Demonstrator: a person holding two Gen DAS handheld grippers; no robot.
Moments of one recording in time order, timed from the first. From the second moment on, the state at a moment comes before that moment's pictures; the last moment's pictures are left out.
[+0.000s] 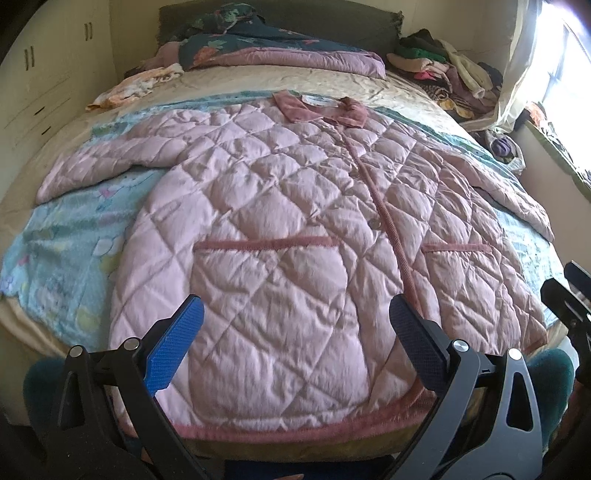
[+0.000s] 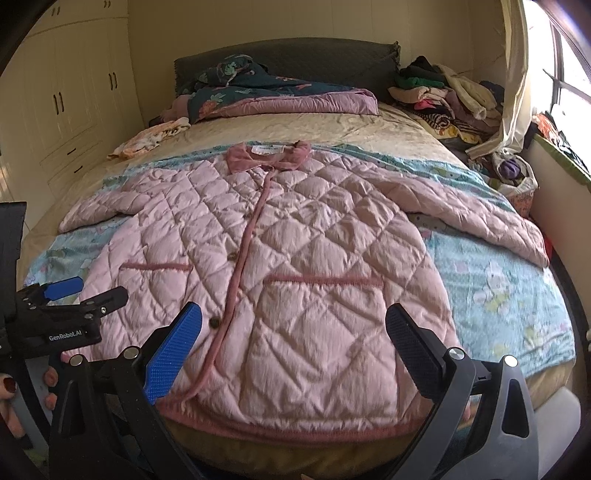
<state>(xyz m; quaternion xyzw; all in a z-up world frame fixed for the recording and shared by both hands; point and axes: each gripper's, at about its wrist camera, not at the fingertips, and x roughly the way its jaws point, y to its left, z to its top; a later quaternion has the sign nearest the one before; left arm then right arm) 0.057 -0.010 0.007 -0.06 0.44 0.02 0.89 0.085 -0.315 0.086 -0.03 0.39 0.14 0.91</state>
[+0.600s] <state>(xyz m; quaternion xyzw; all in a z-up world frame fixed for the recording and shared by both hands) 0.147 -0.012 0.028 -0.06 0.43 0.01 0.90 0.162 -0.320 0.083 -0.04 0.42 0.11 0.90</state>
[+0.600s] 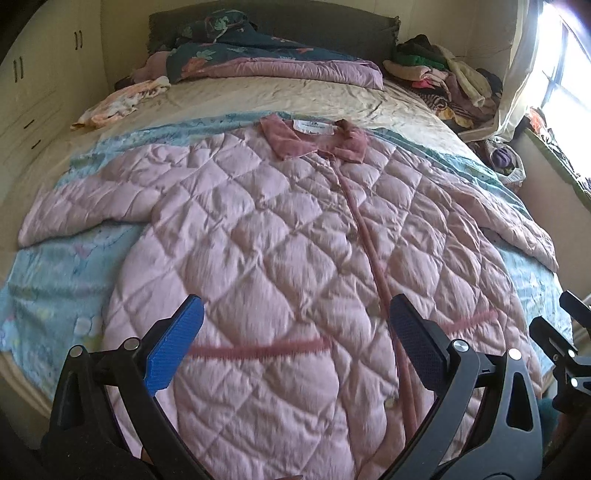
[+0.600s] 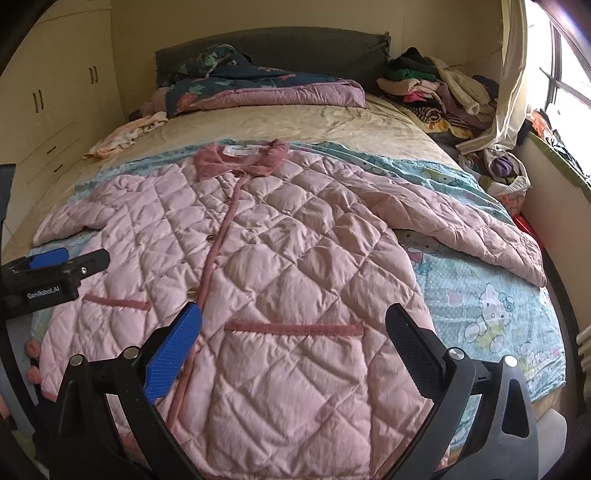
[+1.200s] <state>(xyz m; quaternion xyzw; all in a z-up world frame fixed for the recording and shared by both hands) 0.240 -0.030 0.008 -0.06 0.46 0.00 0.89 0.261 -0.330 0.091 -0.03 0.40 0.05 0.92</state>
